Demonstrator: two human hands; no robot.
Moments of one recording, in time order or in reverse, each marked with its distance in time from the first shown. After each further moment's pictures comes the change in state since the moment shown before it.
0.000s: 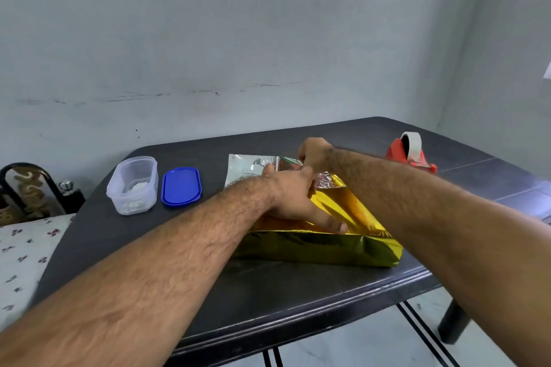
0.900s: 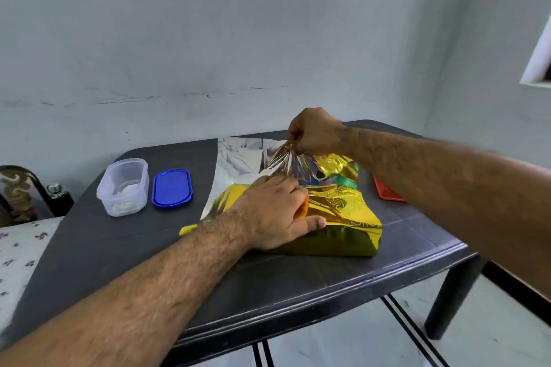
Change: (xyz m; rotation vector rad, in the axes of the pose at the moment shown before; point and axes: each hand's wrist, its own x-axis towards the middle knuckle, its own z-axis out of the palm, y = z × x) left_hand -0.026 -0.008 0.041 0.297 0.450 0.281; right_hand -0.060 -0.004 -0.070 0.128 0.228 -0.175
